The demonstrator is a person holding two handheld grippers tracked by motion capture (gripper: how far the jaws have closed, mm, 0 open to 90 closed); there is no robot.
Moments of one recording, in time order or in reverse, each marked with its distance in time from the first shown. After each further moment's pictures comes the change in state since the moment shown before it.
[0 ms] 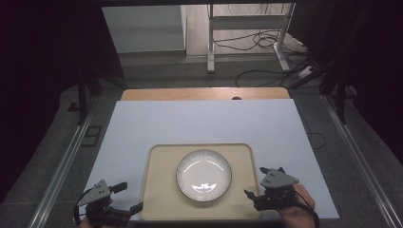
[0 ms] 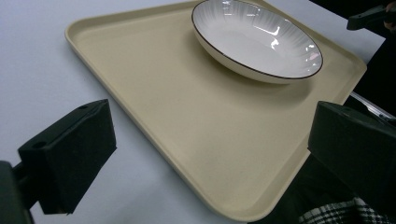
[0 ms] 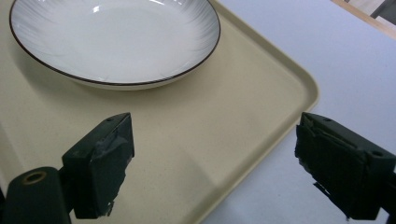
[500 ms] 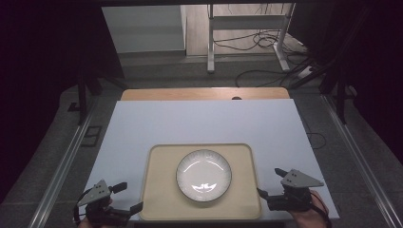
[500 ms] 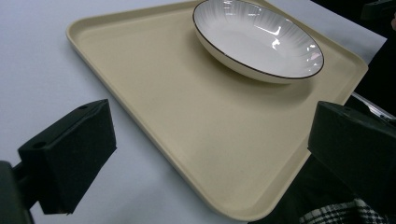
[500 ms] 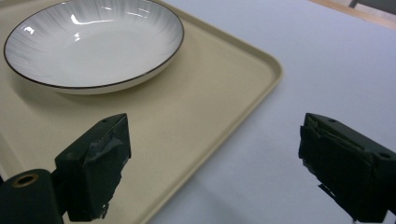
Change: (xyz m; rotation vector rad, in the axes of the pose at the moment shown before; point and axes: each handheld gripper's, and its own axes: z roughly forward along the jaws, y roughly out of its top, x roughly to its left) left arm 0.000 0.000 0.000 0.000 0.004 -0.003; right arm -0.020 -0.027 -0.024 -0.079 -0.029 0.183
